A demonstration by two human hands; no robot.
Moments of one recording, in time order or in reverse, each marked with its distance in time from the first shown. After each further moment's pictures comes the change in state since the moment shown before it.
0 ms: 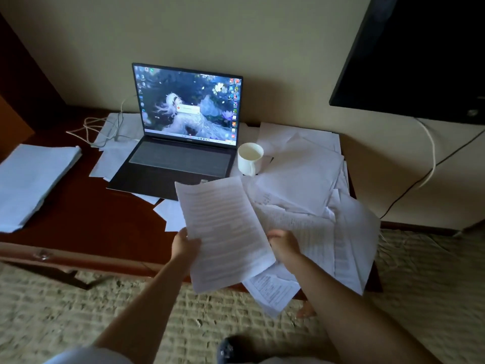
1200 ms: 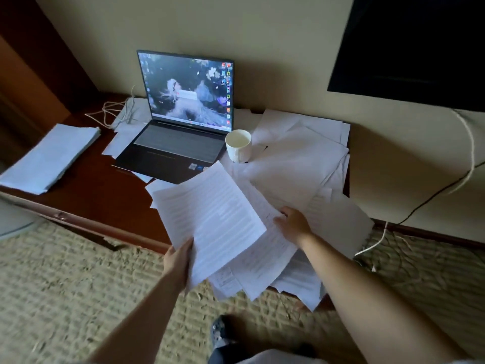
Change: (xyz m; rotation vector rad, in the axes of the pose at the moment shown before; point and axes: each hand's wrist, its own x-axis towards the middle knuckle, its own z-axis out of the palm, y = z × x) left_hand -0.095 -0.029 0.079 -0.525 0.222 -0.220; right_hand 0.053 0.028 -0.111 -0.236 -0.194 -0.265
